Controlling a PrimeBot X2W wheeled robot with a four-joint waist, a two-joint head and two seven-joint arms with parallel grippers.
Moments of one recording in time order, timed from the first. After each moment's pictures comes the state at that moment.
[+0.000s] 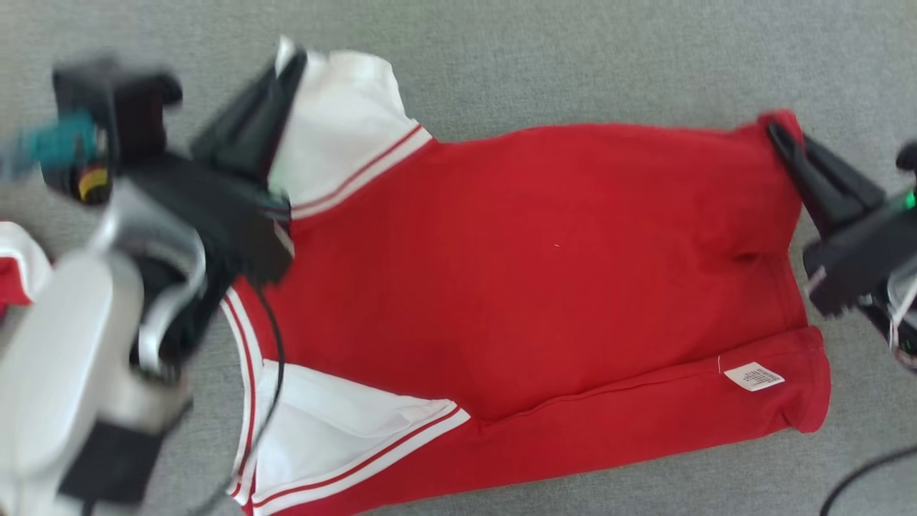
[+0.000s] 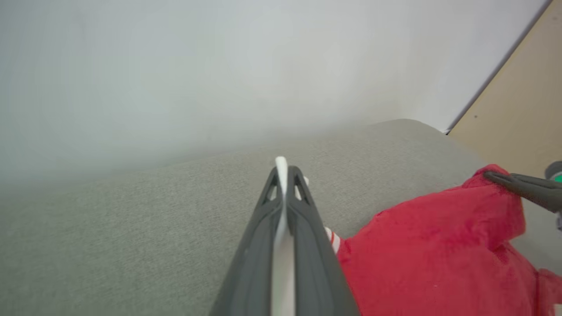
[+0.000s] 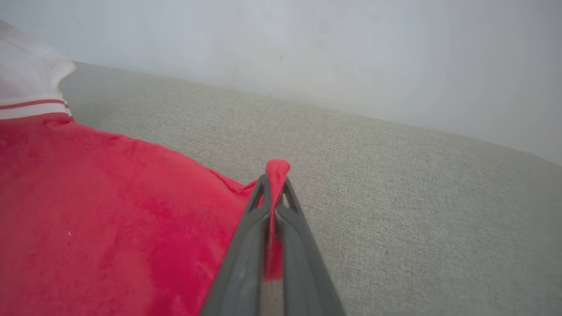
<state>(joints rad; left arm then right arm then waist) -0.81 0.34 -0.35 -0.12 -0.59 0.01 0.31 -0.80 -0.87 0.91 0.20 0.84 0.13 -0.20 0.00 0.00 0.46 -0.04</state>
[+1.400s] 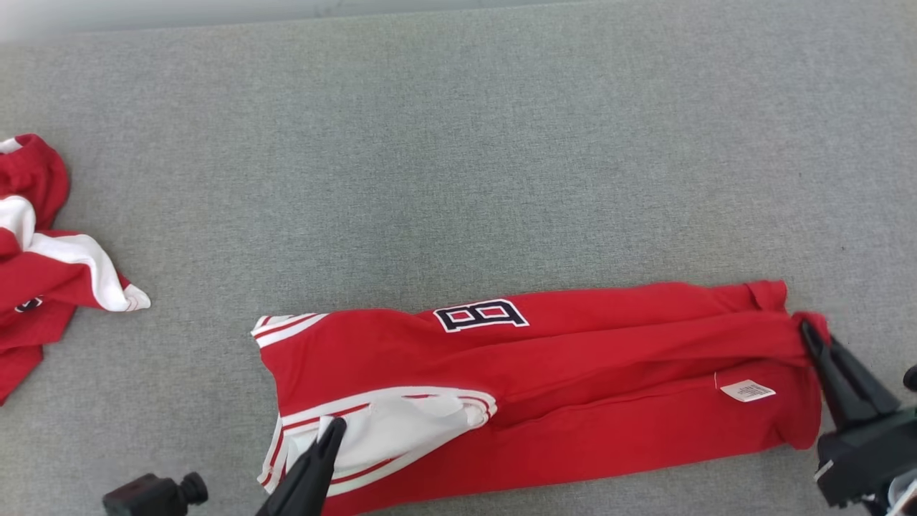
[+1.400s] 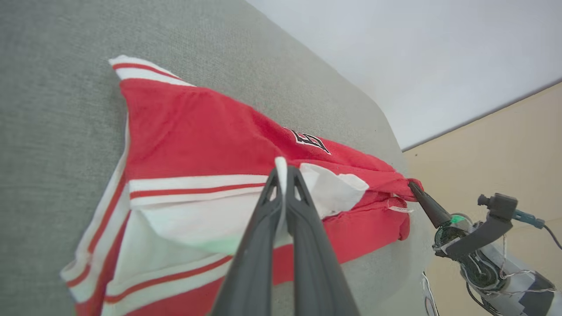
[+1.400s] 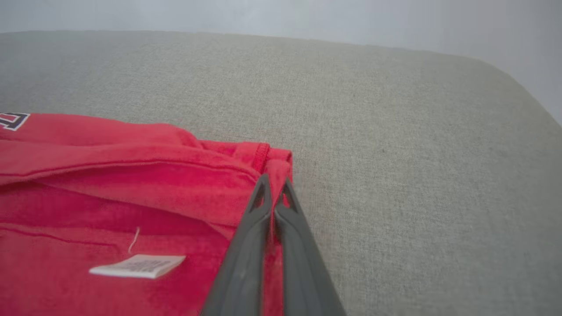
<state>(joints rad) 0.07 0.32 -0.33 -0.56 -0.83 0.12 0.14 -0.14 -0.68 0.40 0.08 0.51 0.13 -0.22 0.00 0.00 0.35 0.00</state>
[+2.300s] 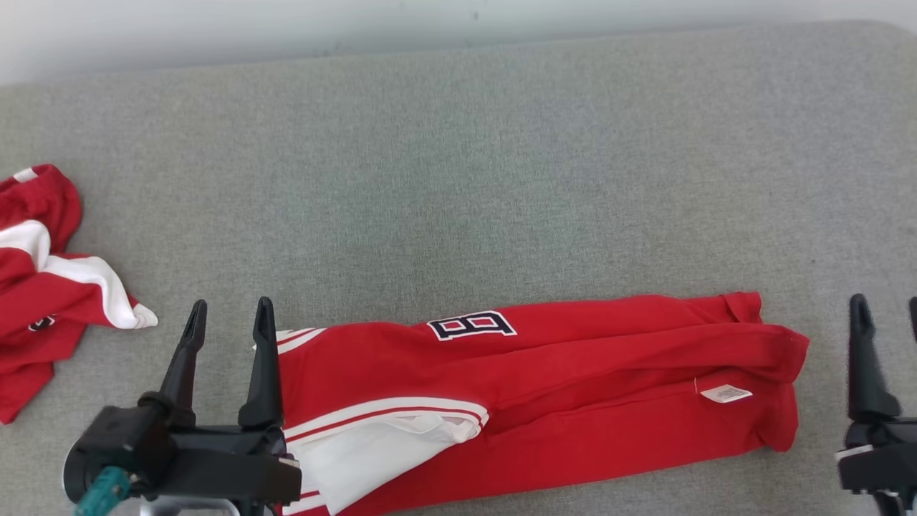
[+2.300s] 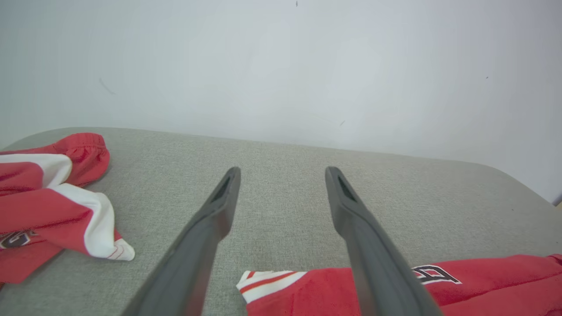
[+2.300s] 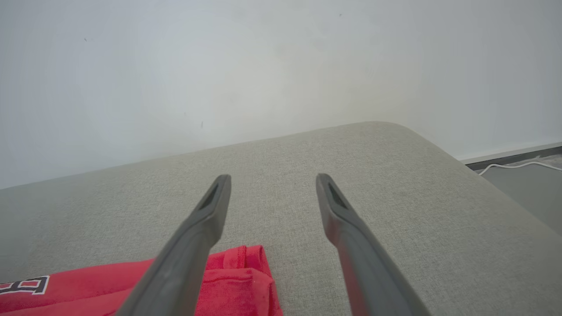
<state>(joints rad) -0.19 0.28 -0.29 -0.29 -0.42 0.34 -0.11 -0.01 -0.34 -0.01 -0.19 0.44 0.13 -0.11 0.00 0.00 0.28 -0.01</state>
